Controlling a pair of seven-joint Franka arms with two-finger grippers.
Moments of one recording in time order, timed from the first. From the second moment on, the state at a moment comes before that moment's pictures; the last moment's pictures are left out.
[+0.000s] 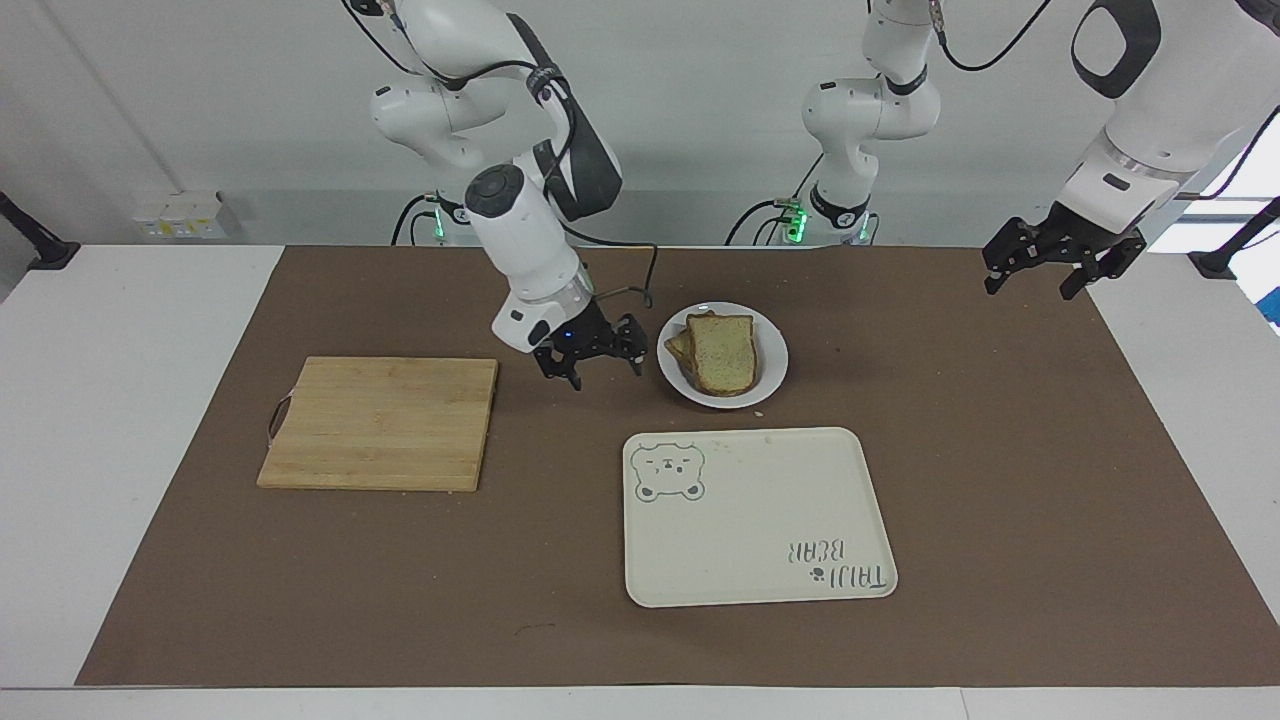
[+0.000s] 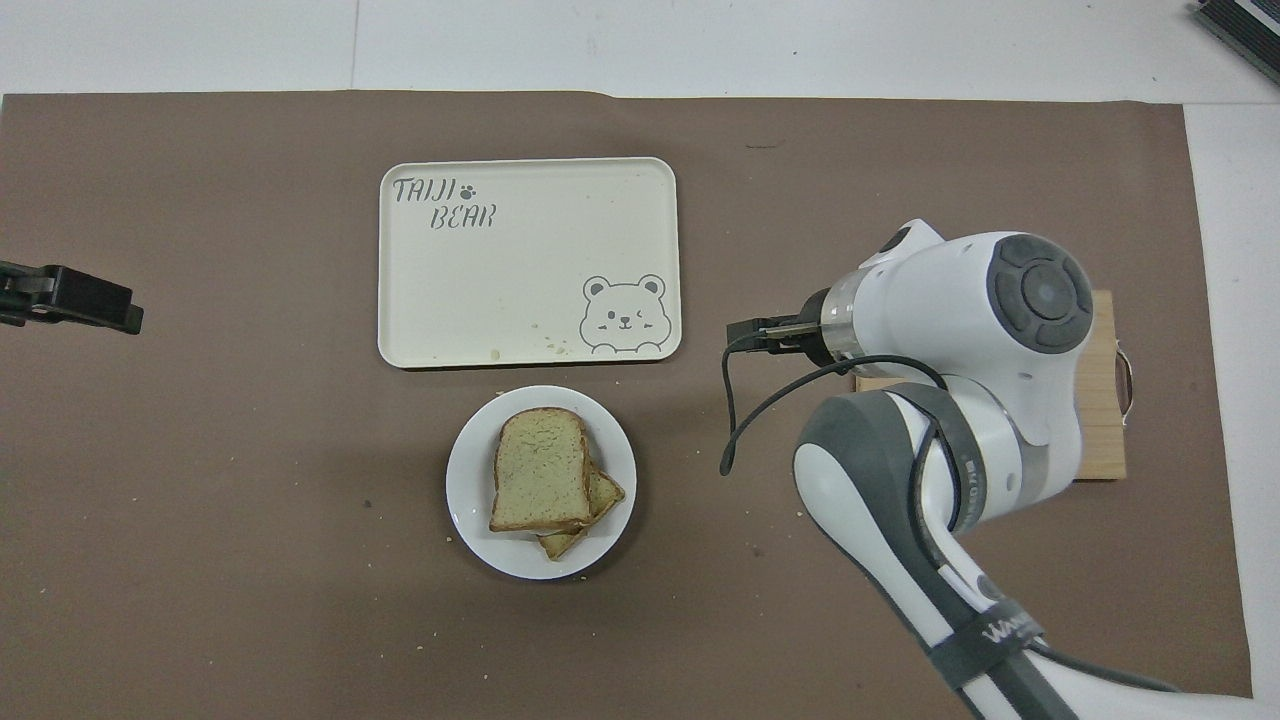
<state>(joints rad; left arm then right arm) -0.06 0.04 0.04 -1.53 -0.03 1.56 0.12 0.32 0.12 0.00 -1.93 0.17 2.22 0.18</state>
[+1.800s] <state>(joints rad) -0.15 -0.09 0.02 -2.37 -0.69 2.08 0.45 -0.06 -0.09 0.00 -1.60 0.03 1.57 0.08</state>
